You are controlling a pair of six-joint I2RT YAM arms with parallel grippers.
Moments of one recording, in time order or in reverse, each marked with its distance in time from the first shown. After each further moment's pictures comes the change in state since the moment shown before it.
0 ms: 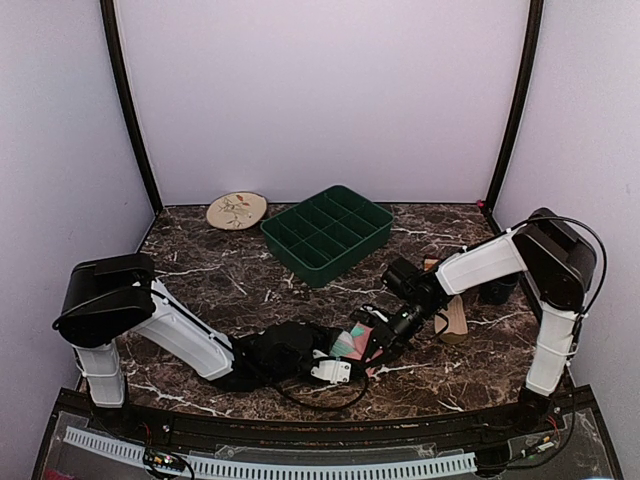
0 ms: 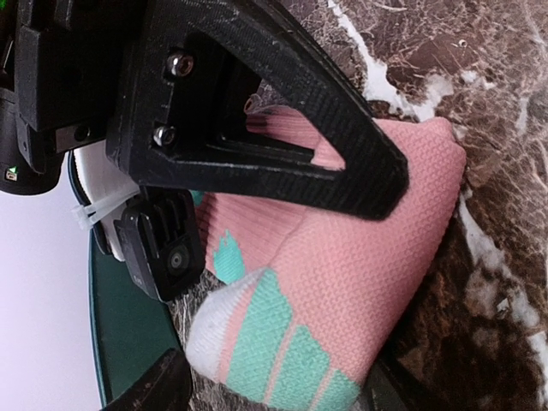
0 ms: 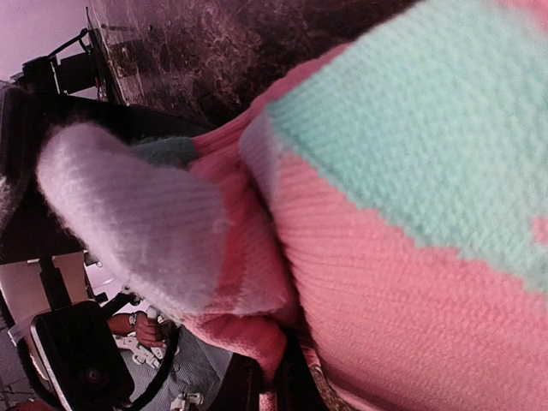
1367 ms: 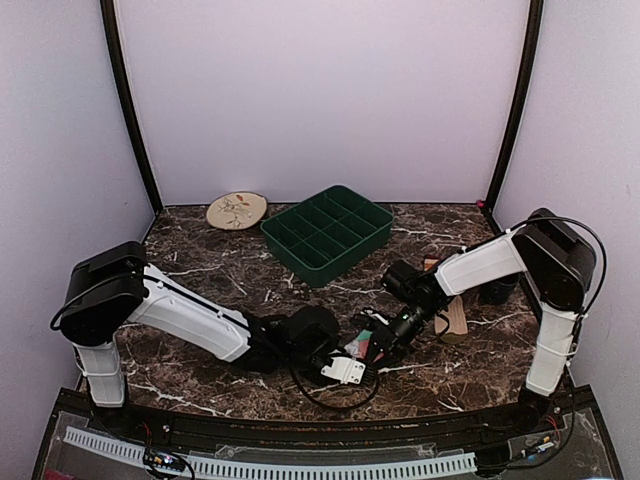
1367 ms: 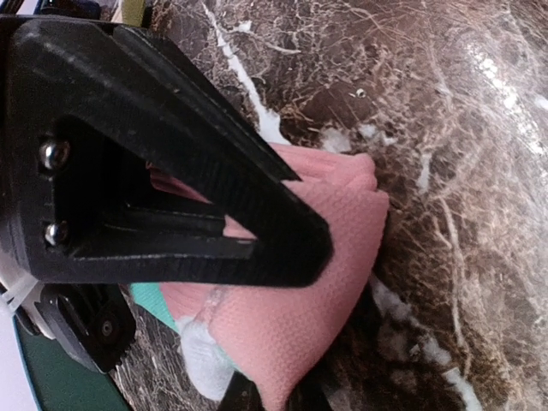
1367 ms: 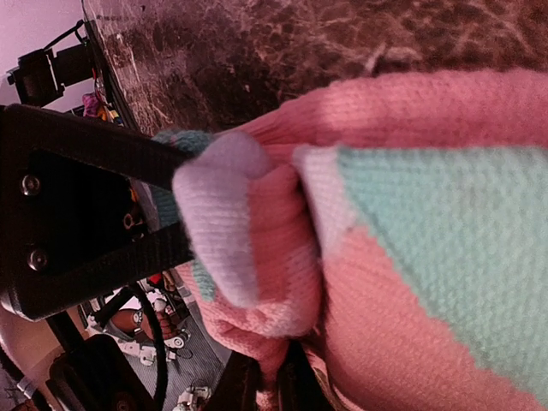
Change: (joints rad) left arm 0.018 0.003 0.226 -0.487 0.230 -0.053; right arm 0.009 0.002 0.000 -0.036 -0.013 -0.002
